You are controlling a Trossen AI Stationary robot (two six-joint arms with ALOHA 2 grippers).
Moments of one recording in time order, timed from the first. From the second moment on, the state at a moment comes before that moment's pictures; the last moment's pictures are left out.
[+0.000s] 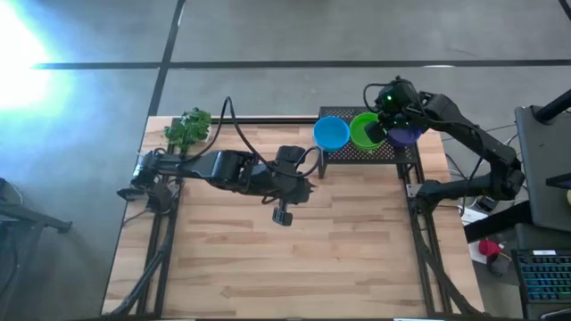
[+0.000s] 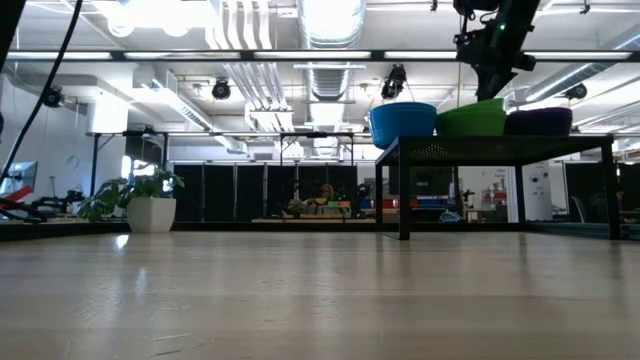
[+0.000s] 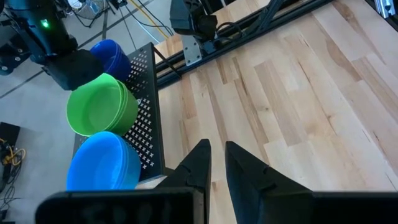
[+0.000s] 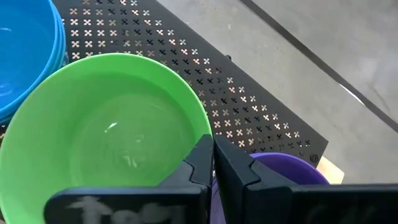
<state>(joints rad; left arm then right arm) -0.19 1.81 2.12 -0.94 -0.30 0.34 -0.71 1.19 1.29 -1.12 0.31 0.09</state>
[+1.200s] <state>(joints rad) -0.18 1.81 2.12 -0.95 -0.31 0.31 -0.71 1.14 1.23 -1.11 0.32 0.05</state>
